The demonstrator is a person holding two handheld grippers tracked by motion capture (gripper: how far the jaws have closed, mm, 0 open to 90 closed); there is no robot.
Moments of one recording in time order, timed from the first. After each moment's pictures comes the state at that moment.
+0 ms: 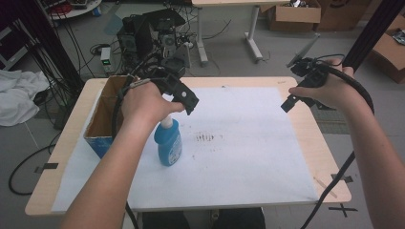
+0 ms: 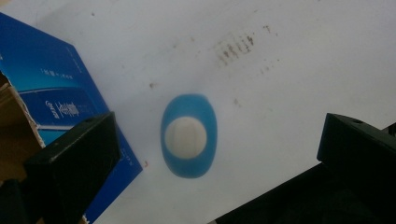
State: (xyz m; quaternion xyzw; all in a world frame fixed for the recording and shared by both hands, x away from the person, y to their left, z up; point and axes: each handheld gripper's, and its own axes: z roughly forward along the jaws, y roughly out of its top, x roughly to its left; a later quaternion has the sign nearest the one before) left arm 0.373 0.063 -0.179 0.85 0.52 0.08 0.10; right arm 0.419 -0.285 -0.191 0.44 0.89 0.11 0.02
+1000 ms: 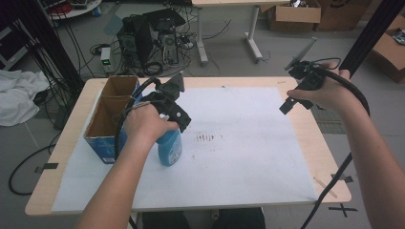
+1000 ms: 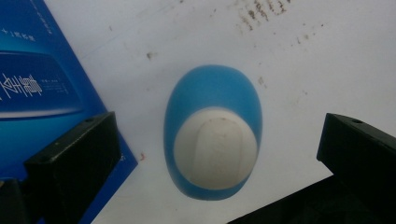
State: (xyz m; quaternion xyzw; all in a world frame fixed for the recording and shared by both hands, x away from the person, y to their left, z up) left arm 0.384 0.077 -0.252 0.84 0.53 0.05 0.05; right arm 0.421 -0.285 -0.201 0.44 0.89 0.10 0.02
